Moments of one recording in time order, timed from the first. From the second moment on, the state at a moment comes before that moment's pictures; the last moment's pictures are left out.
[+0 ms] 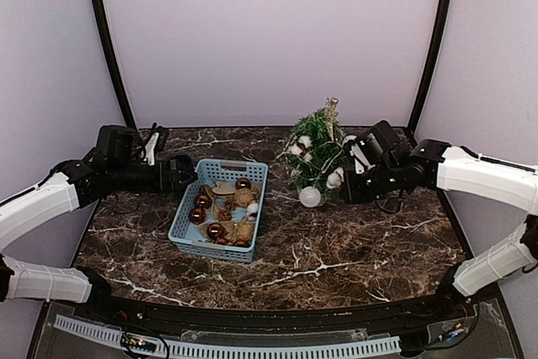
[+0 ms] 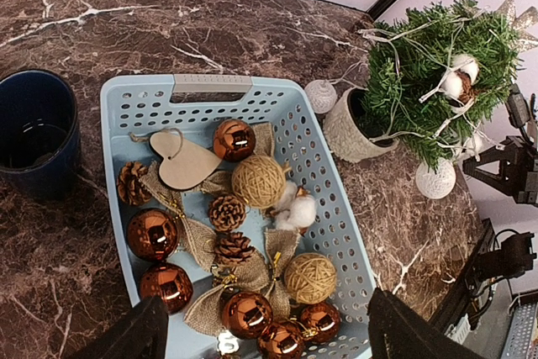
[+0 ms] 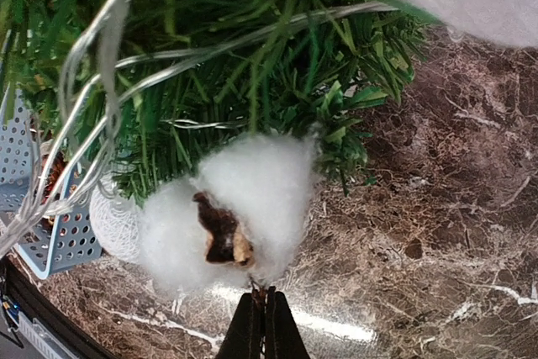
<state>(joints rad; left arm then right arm) -0.43 1.05 0.78 -0.34 0.31 -0.40 0.76 1.32 1.02 -0.63 0.05 0.53</state>
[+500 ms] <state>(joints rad) -0.42 1.06 0.78 -0.34 0.32 -0.37 0.75 1.39 1.07 -0.57 0.06 0.50</state>
